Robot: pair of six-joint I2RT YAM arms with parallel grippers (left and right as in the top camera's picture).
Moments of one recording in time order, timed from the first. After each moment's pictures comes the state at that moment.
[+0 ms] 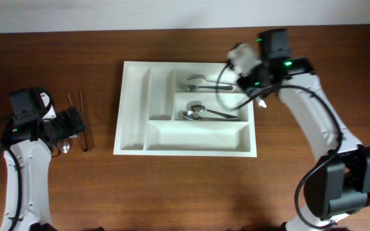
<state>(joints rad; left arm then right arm) 0.34 1.41 1.07 -0.74 -0.03 -0.10 0.19 1.83 1.56 -0.76 -0.15 -0.71</state>
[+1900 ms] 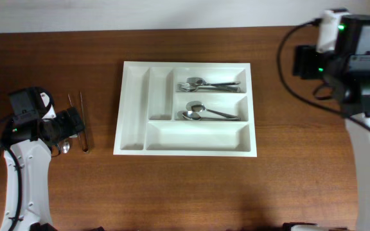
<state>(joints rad) 0.34 1.41 1.07 -0.74 -0.03 -0.10 -0.07 1.48 1.70 -0.96 0.07 -0.02</state>
